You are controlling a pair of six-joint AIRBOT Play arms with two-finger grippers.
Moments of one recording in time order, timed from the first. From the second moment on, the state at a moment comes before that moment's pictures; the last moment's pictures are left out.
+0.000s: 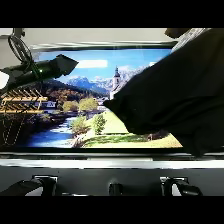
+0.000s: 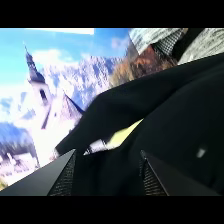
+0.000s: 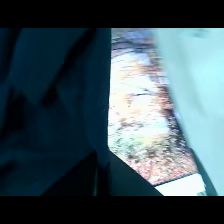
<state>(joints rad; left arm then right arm) -0.22 -1.17 1.39 0.85 -0.79 -1.45 -0.18 -0.68 1.59 -1.89 1.46 1.48</state>
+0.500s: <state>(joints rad) -0.23 -1.17 1.39 0.86 -0.85 -1.55 -0.18 -0.96 1.91 -2.49 1.38 1.74</state>
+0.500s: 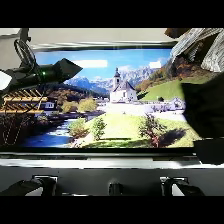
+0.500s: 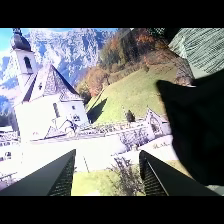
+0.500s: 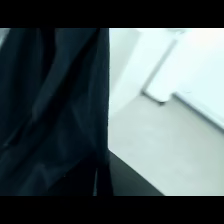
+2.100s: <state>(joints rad) -0.23 -1.18 1.39 0.92 -0.91 -1.61 -0.75 -1.11 2.03 -2.39 1.14 2.00</state>
